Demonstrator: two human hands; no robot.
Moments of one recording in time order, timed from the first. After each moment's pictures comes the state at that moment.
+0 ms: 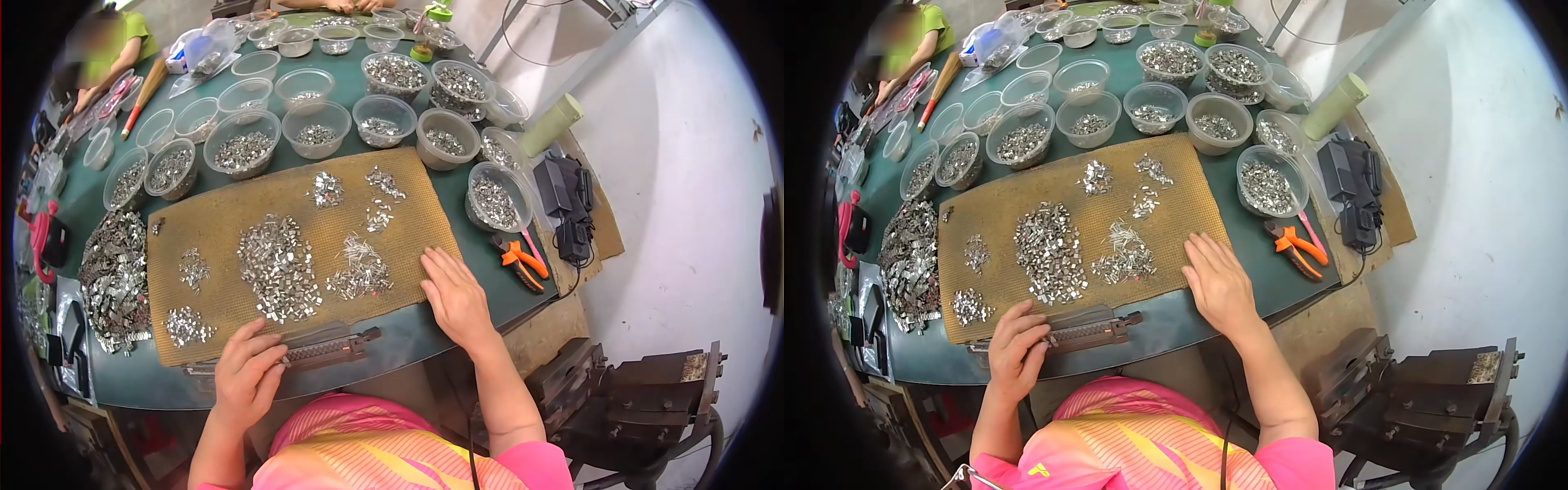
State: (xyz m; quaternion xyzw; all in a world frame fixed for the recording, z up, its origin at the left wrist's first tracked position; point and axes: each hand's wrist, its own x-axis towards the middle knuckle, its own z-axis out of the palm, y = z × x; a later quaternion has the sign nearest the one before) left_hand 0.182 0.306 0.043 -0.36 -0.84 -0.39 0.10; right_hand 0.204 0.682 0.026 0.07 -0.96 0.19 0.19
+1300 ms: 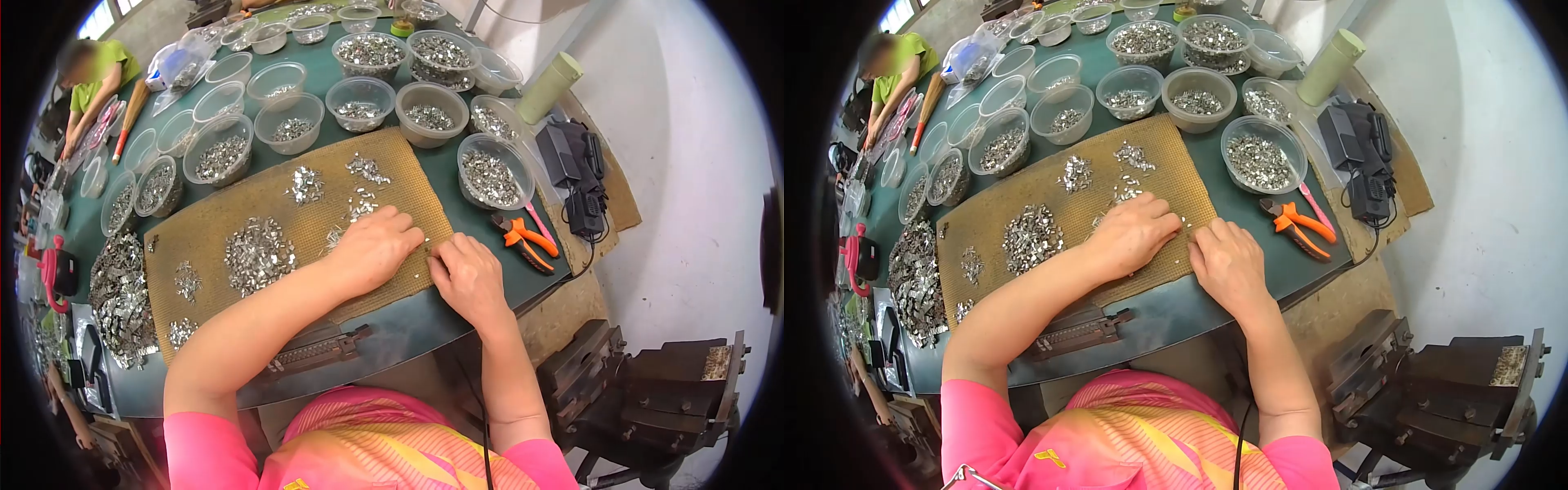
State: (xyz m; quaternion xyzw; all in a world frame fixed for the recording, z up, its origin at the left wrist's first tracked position) left_hand 0.058 0.532 0.022 -0.58 -0.76 -0.28 0.05; right_hand 0.193 0.701 0.033 0.02 -0.96 0.14 0.24
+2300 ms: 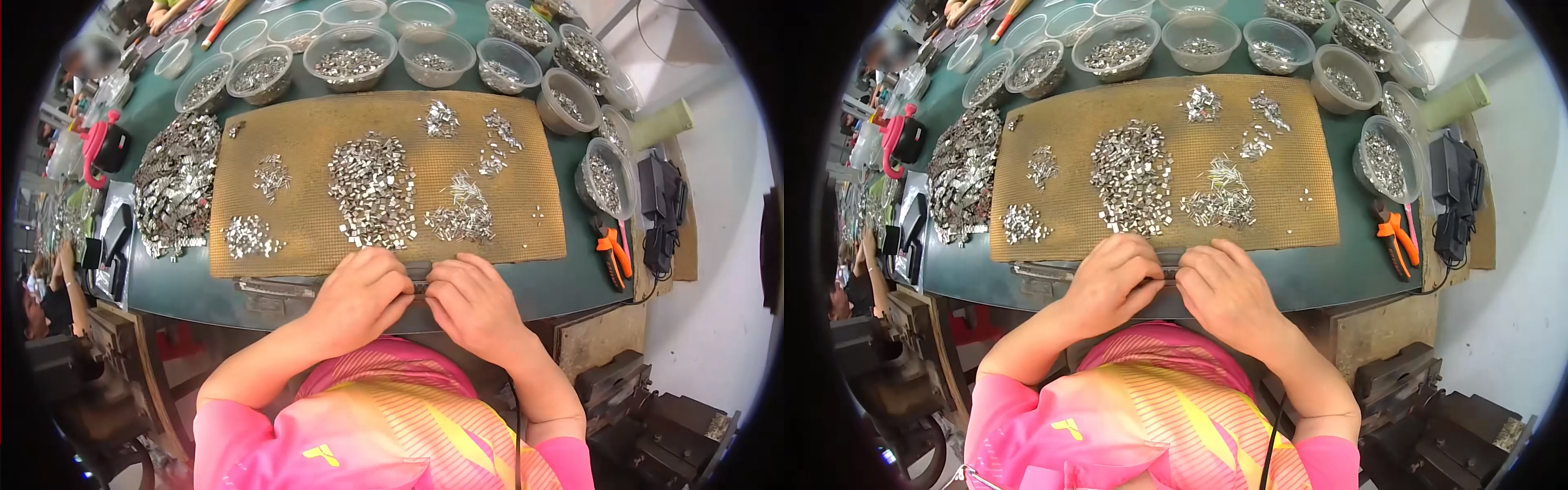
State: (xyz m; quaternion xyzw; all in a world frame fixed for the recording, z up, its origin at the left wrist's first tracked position) left_hand 0.172 0.359 0.041 -0.39 -0.84 -0.38 0.01; right_hand 0.210 0.590 0.050 0.31 -0.90 0.27 0.13
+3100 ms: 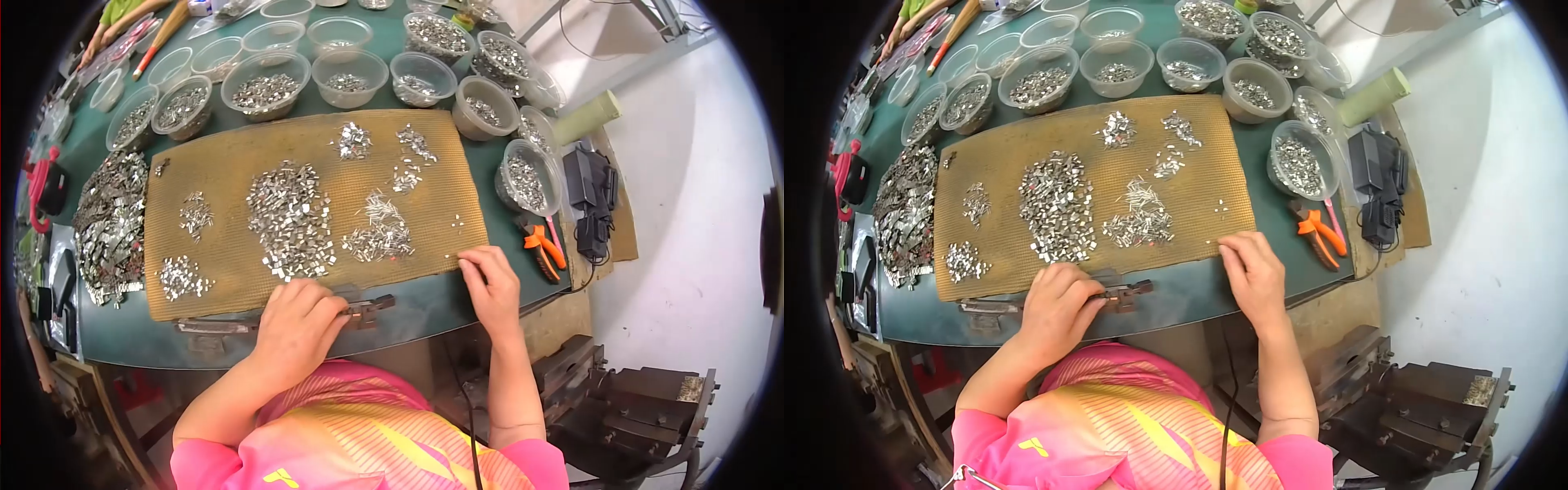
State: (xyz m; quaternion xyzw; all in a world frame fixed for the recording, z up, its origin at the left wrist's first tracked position) left_hand 0.180 0.371 0.036 -0.37 -0.86 -0.36 0.04; right_hand 0.222 0.690 0.031 0.00 -0.91 0.35 0.21
